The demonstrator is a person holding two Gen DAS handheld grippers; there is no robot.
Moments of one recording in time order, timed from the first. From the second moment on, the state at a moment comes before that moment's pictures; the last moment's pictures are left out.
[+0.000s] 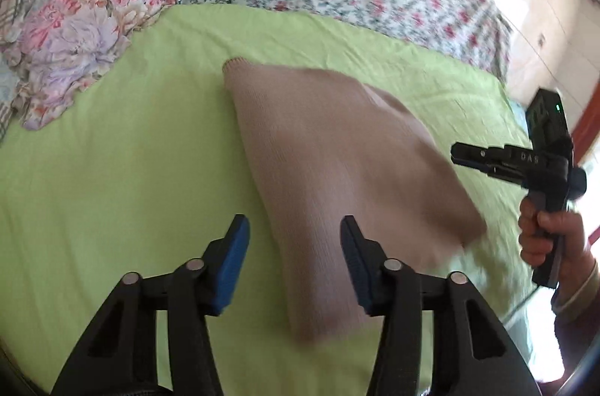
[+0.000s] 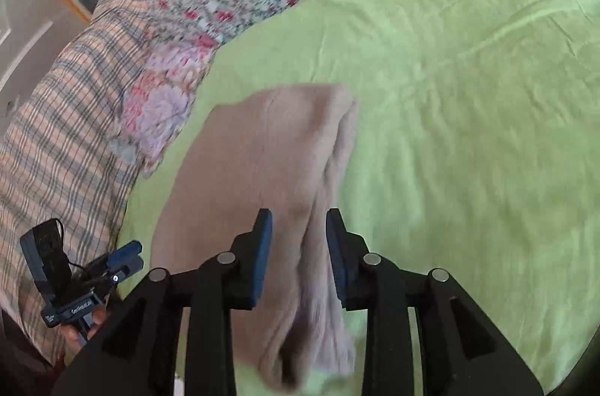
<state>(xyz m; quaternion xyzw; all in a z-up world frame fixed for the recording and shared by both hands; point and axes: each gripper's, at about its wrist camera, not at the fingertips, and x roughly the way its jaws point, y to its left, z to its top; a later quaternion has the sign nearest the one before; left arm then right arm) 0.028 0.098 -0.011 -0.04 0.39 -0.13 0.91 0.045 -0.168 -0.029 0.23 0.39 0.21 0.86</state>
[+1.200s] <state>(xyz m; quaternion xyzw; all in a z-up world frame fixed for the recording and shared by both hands) -0.018 0.117 -0.030 -0.06 0.43 -0.19 0.88 0.022 -0.184 -0.045 0.24 0.41 0.23 0.85</state>
